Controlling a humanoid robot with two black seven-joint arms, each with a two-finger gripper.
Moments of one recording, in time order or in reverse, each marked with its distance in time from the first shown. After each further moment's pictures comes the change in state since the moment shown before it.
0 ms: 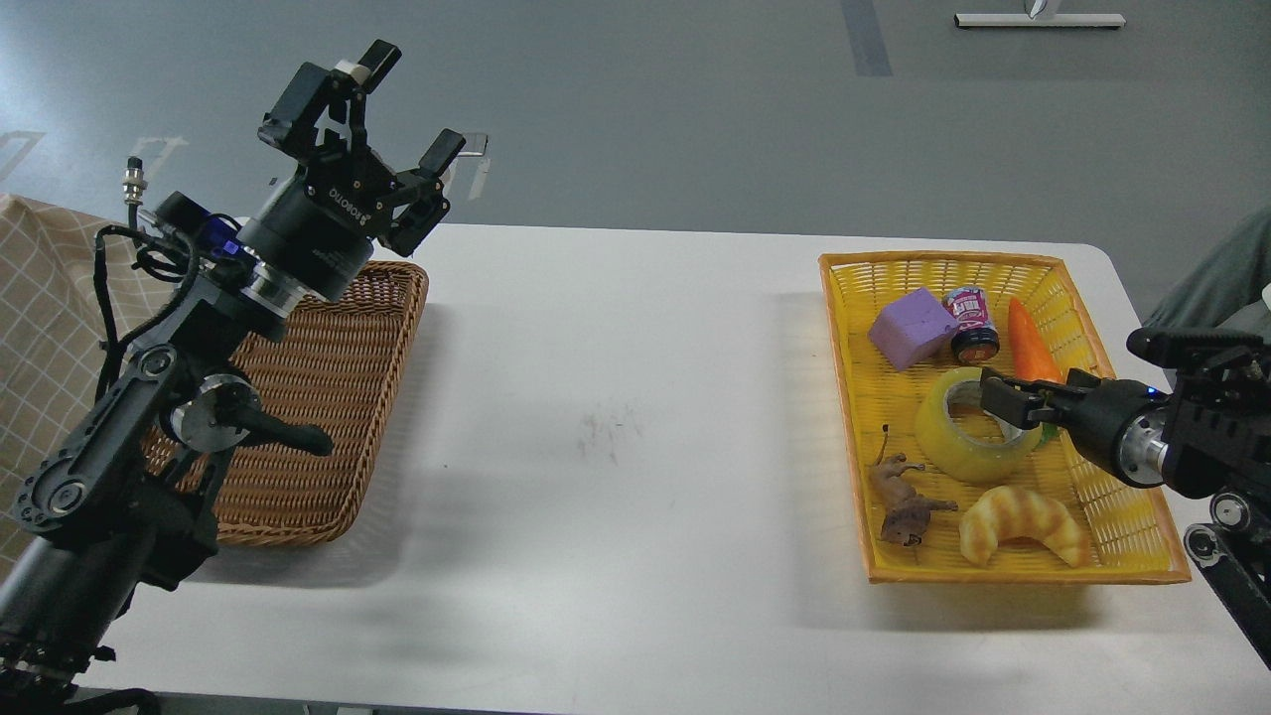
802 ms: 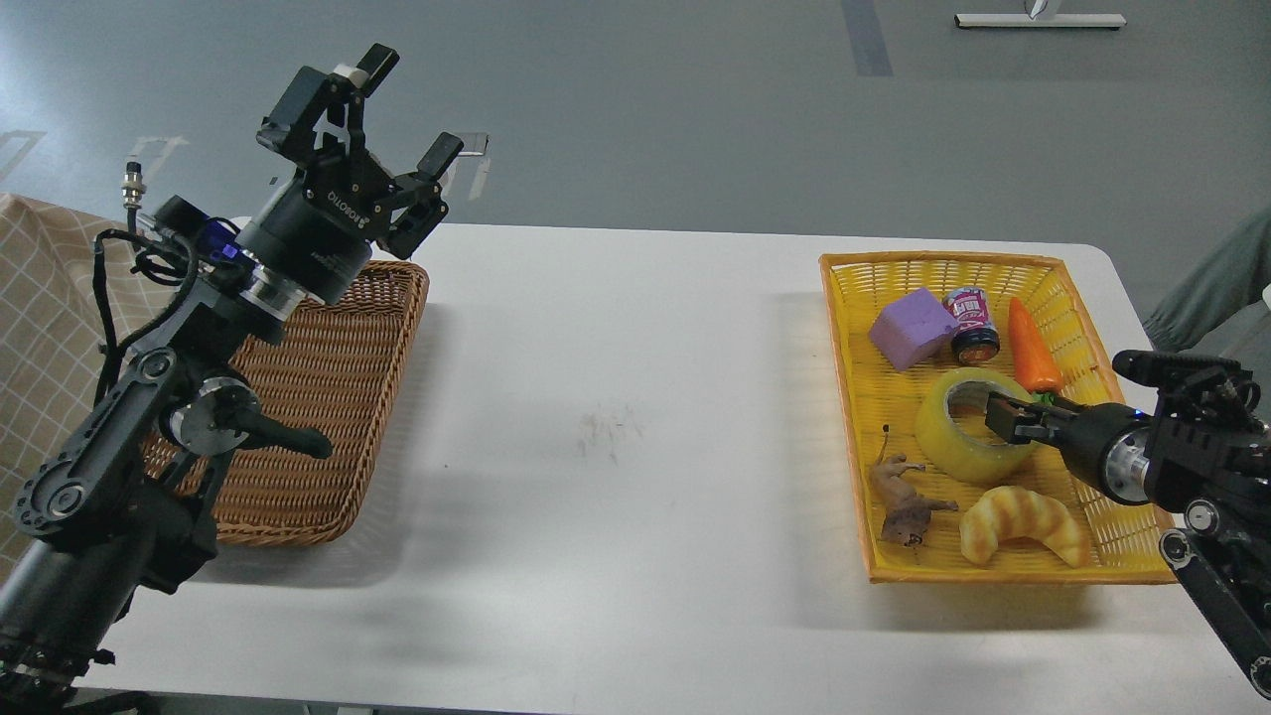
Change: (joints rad) left arm 0.008 -0.001 -0.002 0.000 -0.001 0.001 0.001; right arm 0.031 0.045 -0.035 -0.135 0.000 -0.027 -0.005
